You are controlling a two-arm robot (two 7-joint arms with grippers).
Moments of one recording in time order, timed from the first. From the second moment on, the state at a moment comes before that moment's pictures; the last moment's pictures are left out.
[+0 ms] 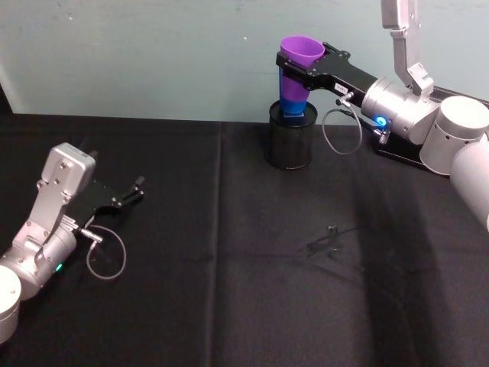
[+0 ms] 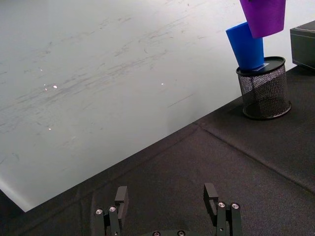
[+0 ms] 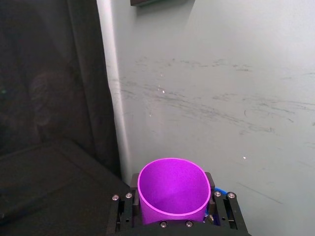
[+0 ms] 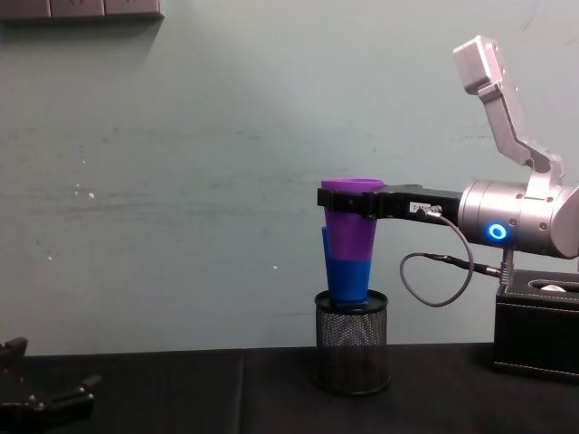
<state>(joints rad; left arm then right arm) -0.20 0.60 0.45 -1.41 -0.25 -0.12 0.03 1.08 0.05 -0.37 -0.29 0.37 -0.28 0.75</state>
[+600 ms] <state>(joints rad) -0.20 0.60 0.45 -1.41 -0.25 -0.12 0.03 1.08 0.05 -0.37 -0.29 0.37 -0.28 0.75</state>
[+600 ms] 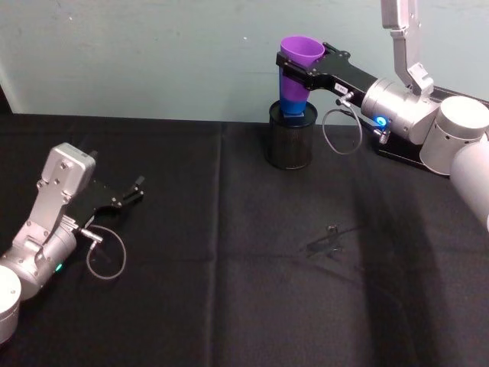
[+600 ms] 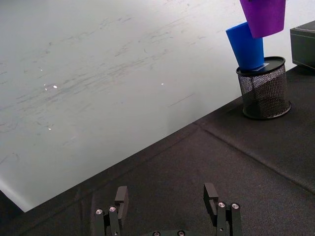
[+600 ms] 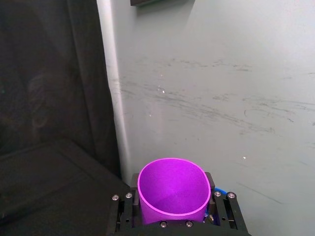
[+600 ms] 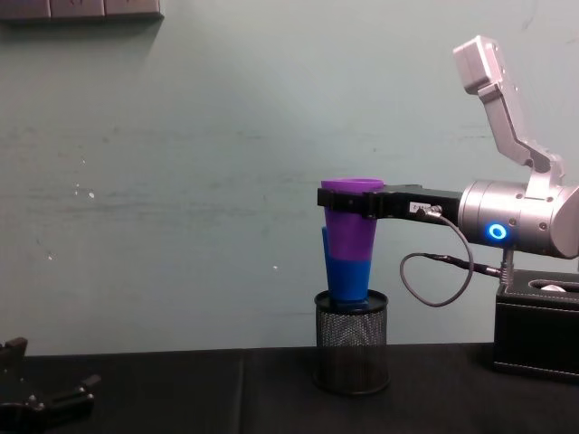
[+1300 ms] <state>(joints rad) -0.20 0.60 0.45 -1.41 -0.25 -0.12 0.03 1.08 0.05 -0.37 -0.29 0.37 -0.28 0.75</state>
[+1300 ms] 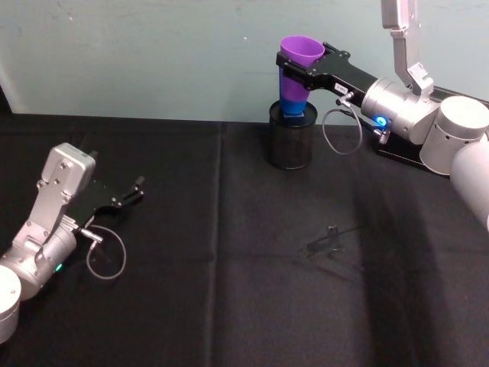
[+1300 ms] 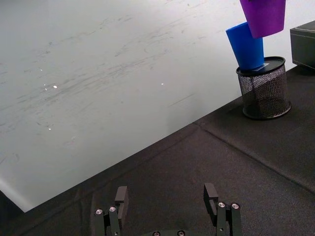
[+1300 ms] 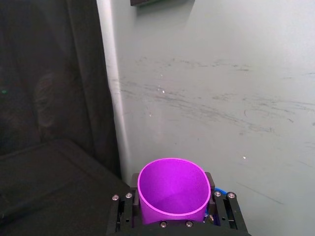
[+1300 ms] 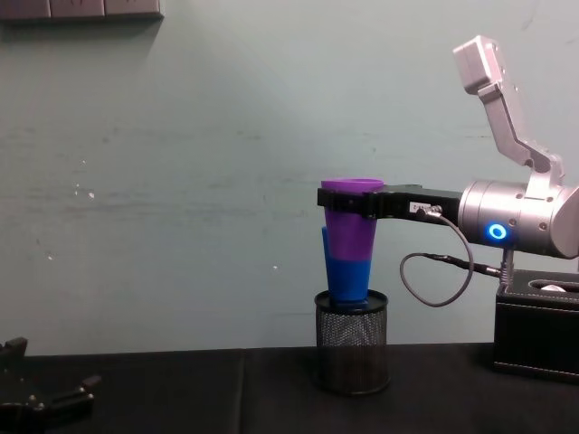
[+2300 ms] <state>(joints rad) -0.20 0.60 0.45 -1.41 -0.25 -0.12 0.03 0.83 0.17 -0.35 -0.79 0.42 -0.04 0.80</state>
